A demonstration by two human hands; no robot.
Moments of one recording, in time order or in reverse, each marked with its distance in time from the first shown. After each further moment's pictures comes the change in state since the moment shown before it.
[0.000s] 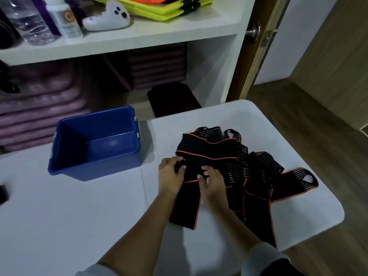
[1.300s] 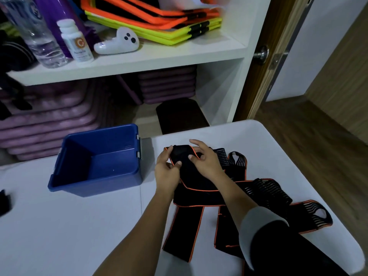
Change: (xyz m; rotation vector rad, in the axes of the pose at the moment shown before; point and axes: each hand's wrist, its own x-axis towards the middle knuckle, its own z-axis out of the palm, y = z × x) left_hand 0.047 0.057 -0.019 -0.537 0.181 -0.194; right_hand 0.132 -0.063 -0.023 0.300 -0.302 -0.091
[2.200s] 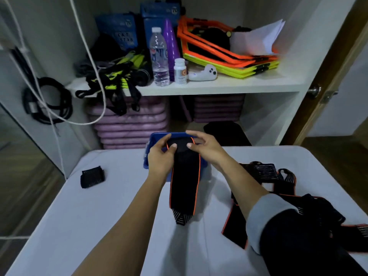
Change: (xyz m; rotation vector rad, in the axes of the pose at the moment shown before) left_hand -0.048 0.074 -0.235 0.061 0.236 0.219; right_hand -0.080 -0.189 0.134 0.164 -0.348 -0.178
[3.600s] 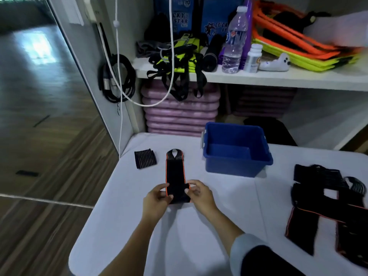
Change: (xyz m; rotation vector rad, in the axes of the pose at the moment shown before) left_hand -0.034 -0.186 -0.213 0.202 -0.065 -0.287; right_hand -0.029 0.122 0.256 -0.089 0.007 0.222
